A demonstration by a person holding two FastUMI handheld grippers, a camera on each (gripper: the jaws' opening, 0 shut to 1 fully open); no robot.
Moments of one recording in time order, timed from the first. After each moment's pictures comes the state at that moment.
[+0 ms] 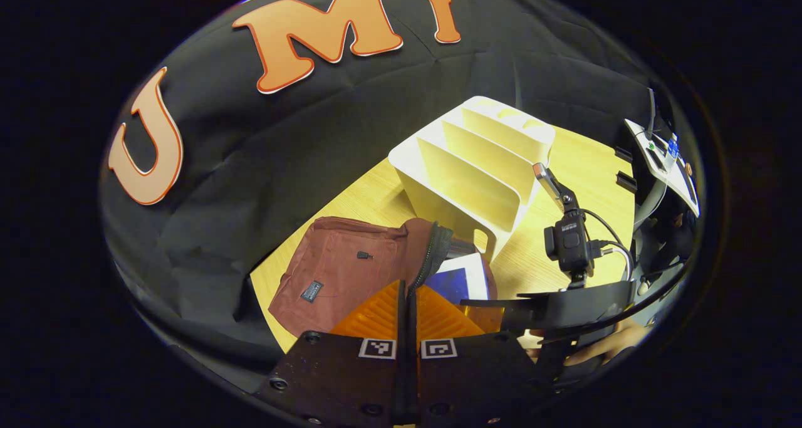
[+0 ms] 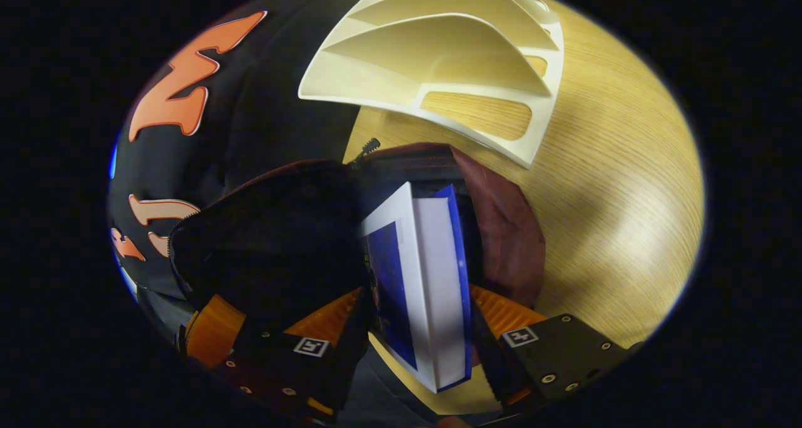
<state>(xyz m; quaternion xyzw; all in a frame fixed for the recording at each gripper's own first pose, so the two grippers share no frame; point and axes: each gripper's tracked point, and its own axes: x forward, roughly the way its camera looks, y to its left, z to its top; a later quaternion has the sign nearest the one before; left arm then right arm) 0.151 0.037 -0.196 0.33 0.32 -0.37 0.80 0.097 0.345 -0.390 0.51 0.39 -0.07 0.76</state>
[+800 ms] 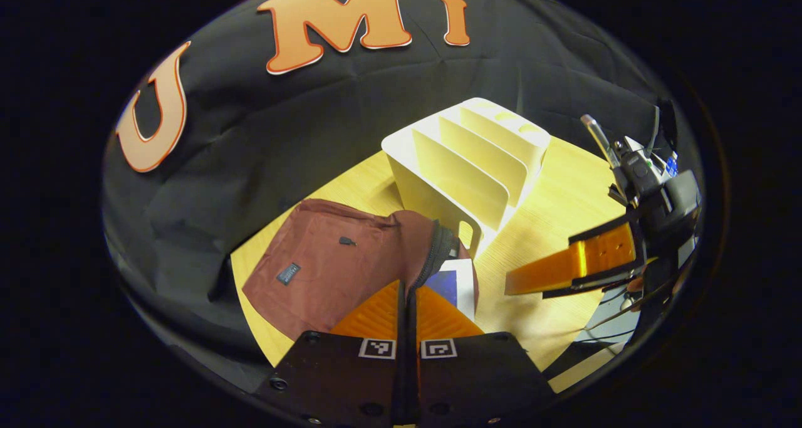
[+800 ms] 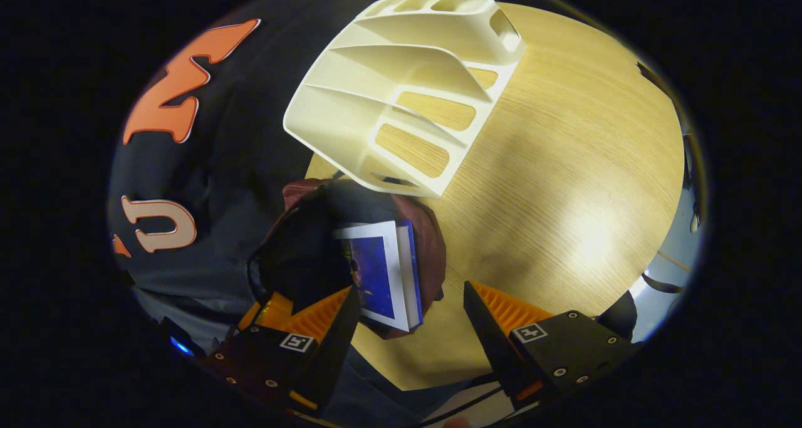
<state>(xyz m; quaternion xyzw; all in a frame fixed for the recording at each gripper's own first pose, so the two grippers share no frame) 0.119 0.042 -0.222 0.27 0.36 -0.37 0.81 0.026 0.256 -0.330 0.46 0.43 -0.14 0.77</state>
